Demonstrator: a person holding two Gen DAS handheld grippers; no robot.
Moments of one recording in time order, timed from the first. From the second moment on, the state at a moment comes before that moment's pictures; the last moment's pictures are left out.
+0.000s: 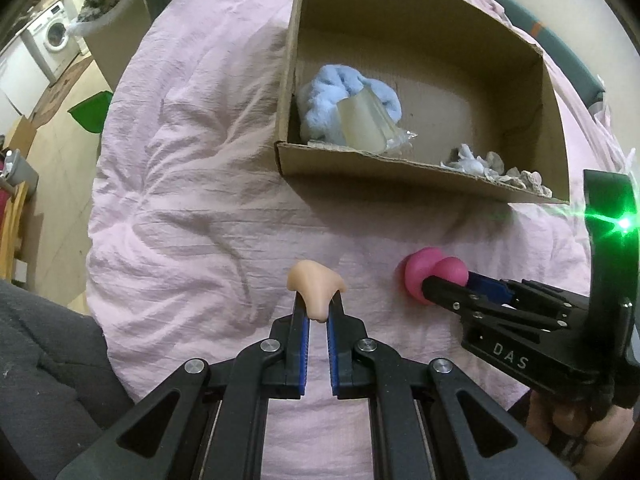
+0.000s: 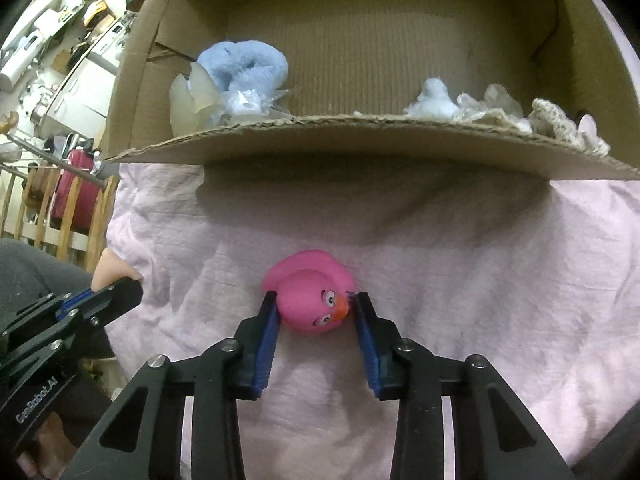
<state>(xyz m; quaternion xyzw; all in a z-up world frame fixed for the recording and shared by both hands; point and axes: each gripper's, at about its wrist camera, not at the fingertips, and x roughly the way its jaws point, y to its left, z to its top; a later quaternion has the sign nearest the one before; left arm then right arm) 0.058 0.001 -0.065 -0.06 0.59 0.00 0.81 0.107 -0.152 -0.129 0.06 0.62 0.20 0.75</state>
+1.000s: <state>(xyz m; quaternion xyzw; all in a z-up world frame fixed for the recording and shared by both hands) 0.085 0.003 0.018 -0.05 0.47 0.00 0.88 0.107 -0.205 -0.017 0.11 0.50 0.20 0.84</state>
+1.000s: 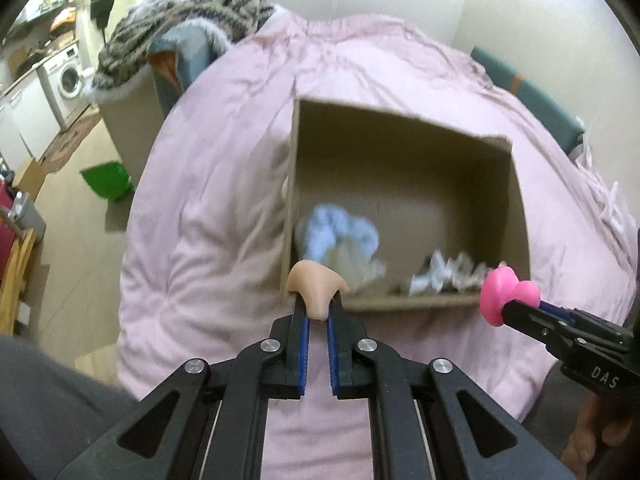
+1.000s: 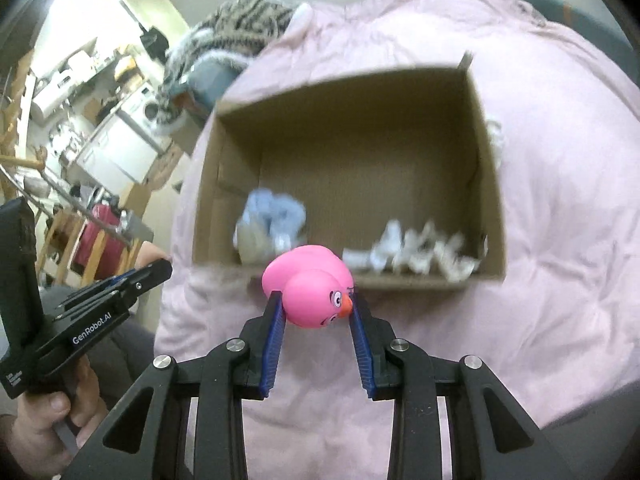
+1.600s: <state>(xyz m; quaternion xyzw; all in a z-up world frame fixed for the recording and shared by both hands) 0.157 -0.031 -0.020 -0.02 0.46 -0.05 0.89 0.159 -0.226 -0.061 0.11 0.51 0.14 0.84</state>
